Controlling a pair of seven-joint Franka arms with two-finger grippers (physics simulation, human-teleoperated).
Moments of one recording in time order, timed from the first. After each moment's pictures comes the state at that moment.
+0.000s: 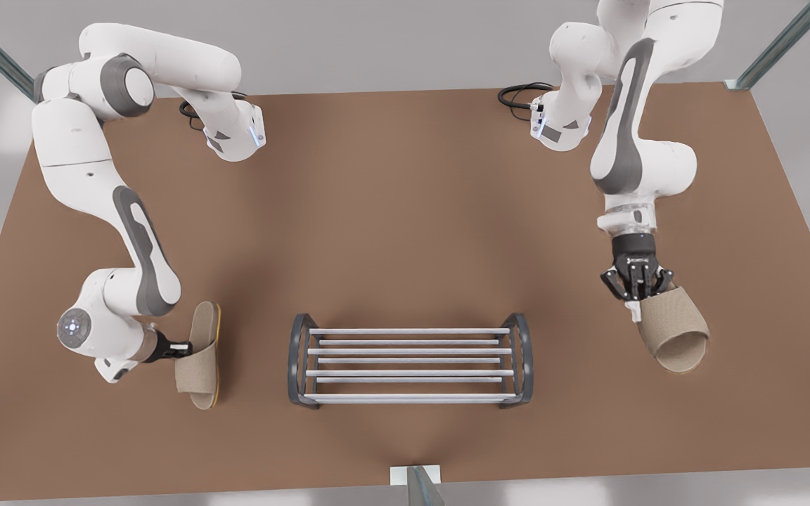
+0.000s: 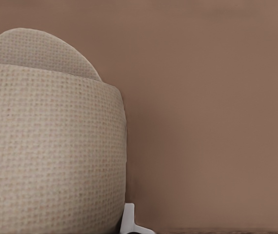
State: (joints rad) left arm -0.43 0.02 0.26 -2.01 2.86 2.85 -2.90; right arm -0.33 0.69 0.31 -1.55 -0.08 2.21 -0.07
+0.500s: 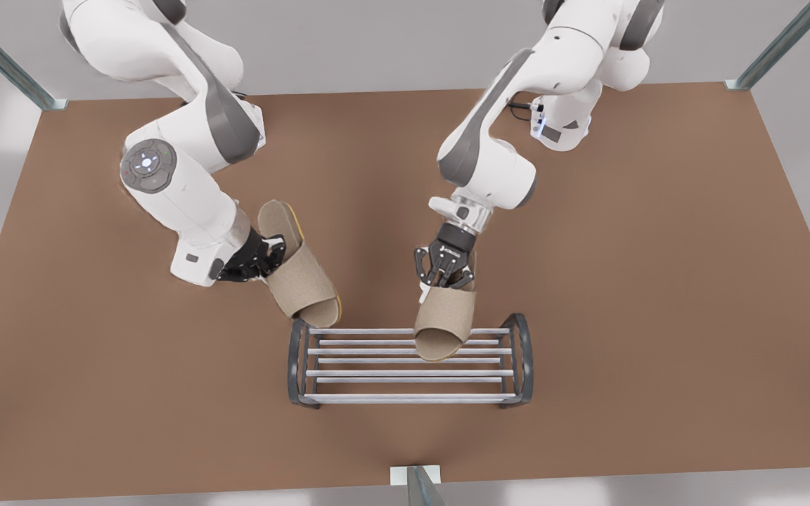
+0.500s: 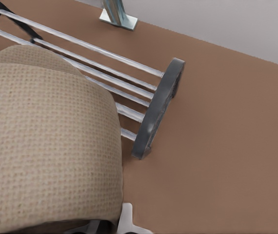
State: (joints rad) left arm -0.80 0.47 0.25 -1.53 2.53 3.07 -2.90; right arm -0.09 0.34 0.63 -1.36 -0.10 1.77 0.11
